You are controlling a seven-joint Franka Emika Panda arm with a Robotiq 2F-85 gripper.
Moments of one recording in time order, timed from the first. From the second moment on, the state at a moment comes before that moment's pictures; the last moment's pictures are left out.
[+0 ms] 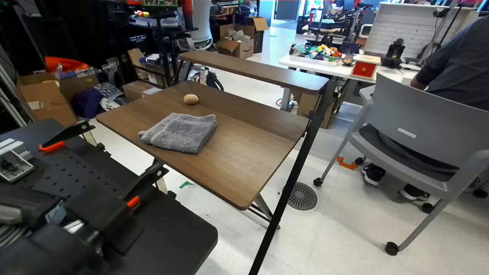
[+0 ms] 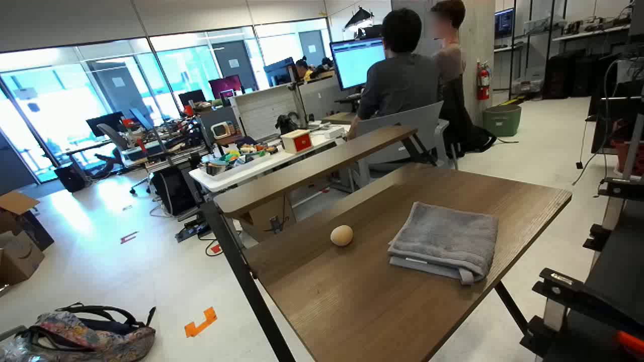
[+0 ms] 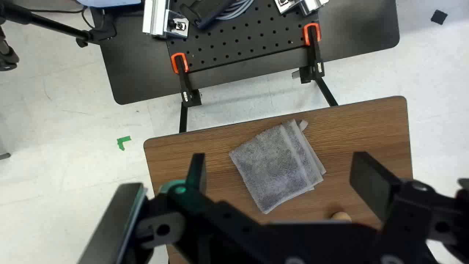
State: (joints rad) arm -0.03 -0.34 0.02 -2.16 -0.01 1.64 0.15
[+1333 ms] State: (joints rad) arm -0.02 -0.22 0.01 -2.19 0.35 2.10 0.23
